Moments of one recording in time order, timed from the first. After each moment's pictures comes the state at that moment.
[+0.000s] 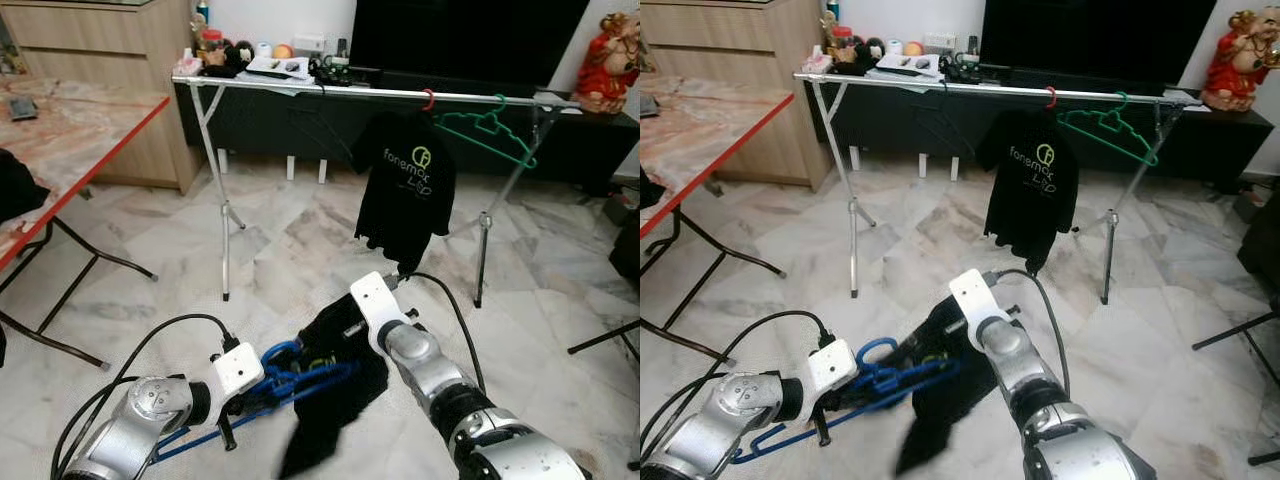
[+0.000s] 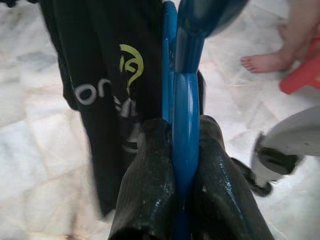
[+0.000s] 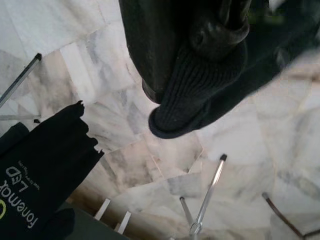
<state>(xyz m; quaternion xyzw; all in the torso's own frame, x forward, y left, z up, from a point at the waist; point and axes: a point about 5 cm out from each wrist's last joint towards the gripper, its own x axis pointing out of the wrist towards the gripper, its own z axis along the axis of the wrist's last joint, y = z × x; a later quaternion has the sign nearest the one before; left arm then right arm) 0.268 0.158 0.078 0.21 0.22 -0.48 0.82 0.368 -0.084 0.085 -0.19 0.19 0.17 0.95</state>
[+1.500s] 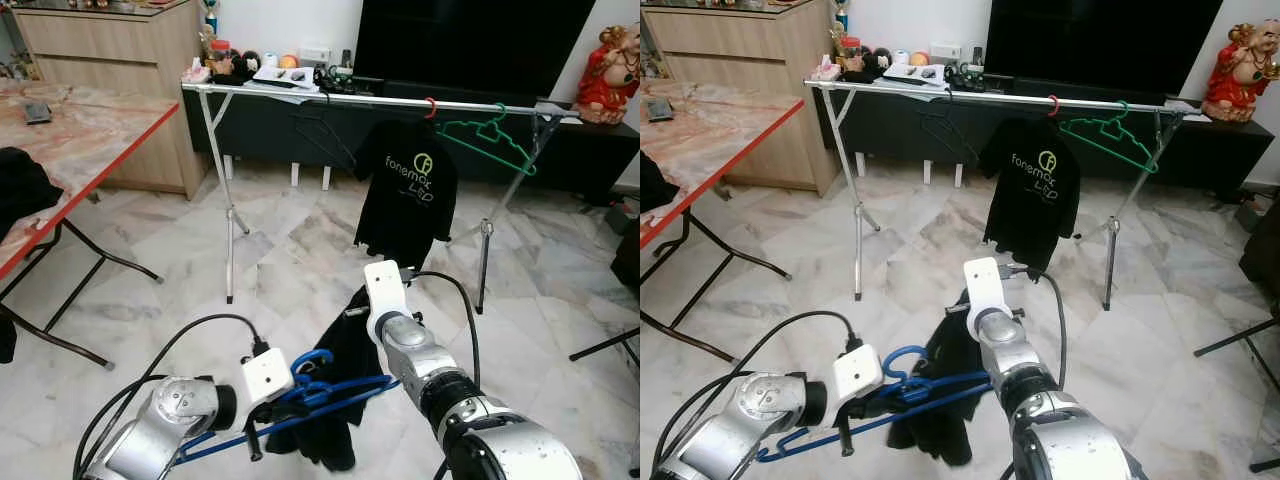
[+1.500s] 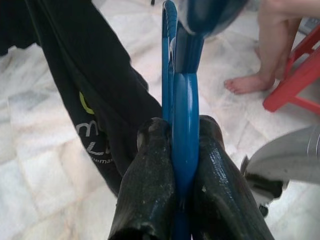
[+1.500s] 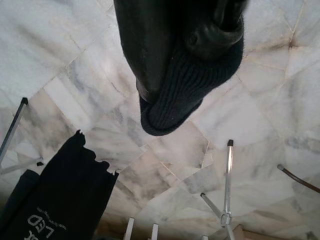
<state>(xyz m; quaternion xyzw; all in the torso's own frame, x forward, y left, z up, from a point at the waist) 0.262 0.118 0.092 0.20 0.16 -0.52 0.81 0.372 -0.089 0.088 -0.07 0.23 0.08 0.97</state>
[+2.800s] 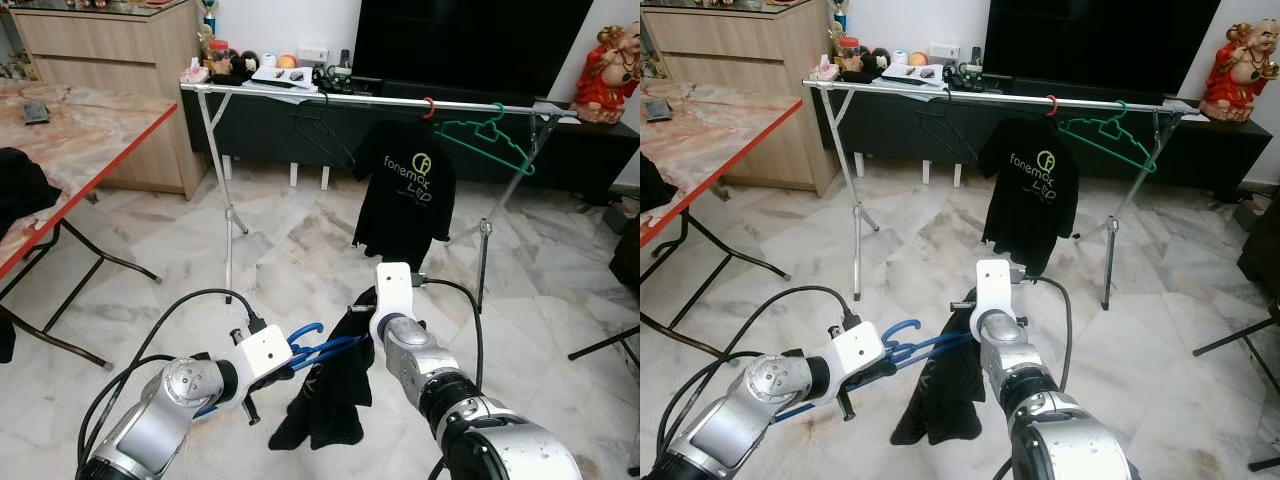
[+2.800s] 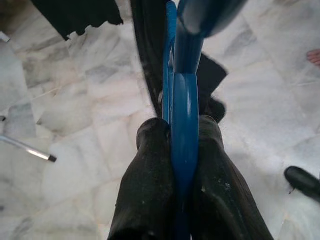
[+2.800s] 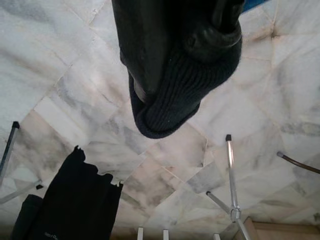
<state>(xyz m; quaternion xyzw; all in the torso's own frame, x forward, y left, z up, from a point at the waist) 0.285 0.137 0.099 0.30 0.17 -0.40 0.85 0.372 -0.094 0.087 -0.01 0.24 0.04 0.97</state>
